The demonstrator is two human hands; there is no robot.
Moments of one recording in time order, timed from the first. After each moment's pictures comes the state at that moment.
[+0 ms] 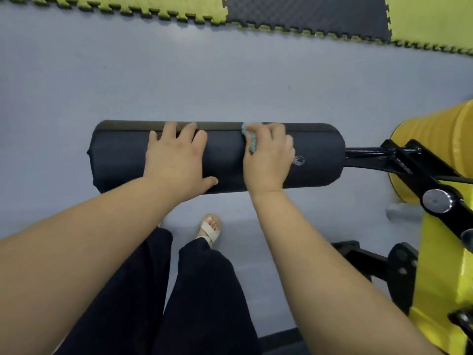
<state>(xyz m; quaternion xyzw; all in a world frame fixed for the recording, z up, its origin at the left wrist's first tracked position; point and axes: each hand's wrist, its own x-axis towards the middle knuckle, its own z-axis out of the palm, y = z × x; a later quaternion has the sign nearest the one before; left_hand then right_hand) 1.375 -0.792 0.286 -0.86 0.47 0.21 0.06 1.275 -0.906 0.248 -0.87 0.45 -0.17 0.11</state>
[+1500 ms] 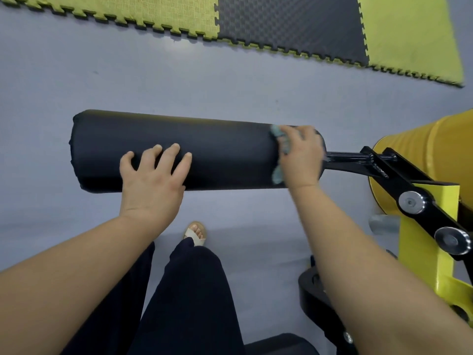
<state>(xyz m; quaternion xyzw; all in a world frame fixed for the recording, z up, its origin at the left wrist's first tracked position) 1.324 -0.747 0.257 -0.89 0.44 0.08 0.04 1.207 -0.990 0.247 -0.91 0.38 -0.17 0.06</state>
